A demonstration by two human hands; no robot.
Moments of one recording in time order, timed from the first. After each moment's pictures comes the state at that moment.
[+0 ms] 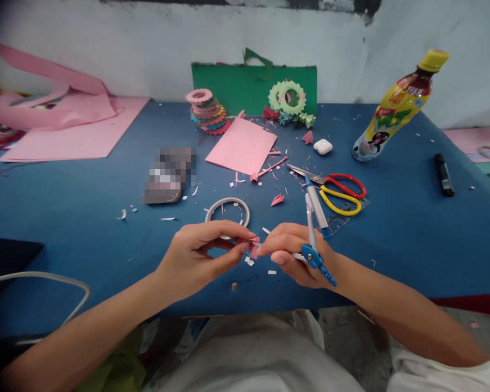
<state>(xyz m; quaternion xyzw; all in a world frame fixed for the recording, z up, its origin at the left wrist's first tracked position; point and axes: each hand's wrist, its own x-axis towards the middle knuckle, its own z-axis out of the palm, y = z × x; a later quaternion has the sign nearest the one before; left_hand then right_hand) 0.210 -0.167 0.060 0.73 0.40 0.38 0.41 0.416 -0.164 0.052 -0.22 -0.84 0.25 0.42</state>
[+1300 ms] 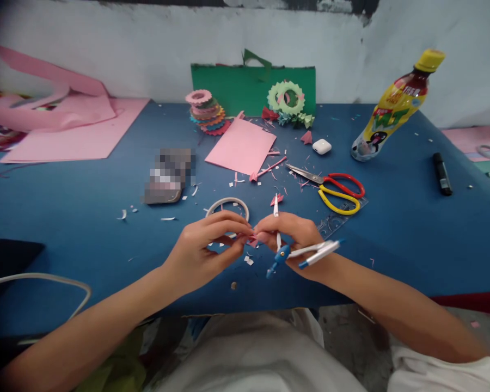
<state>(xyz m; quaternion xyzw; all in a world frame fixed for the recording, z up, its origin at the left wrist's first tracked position) 0.207 -0.160 0.053 0.79 0.38 0.36 0.32 0.405 -0.158 0.035 -0.33 -0.77 0.33 0.44</state>
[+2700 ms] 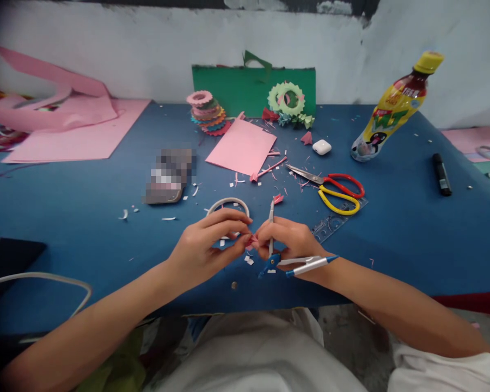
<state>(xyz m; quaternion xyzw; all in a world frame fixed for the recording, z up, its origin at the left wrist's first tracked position) 0.203 -0.155 0.045 0.84 0.35 0.36 0.22 0.400 -0.155 0.019 -0.27 -0.80 0.30 0.45</state>
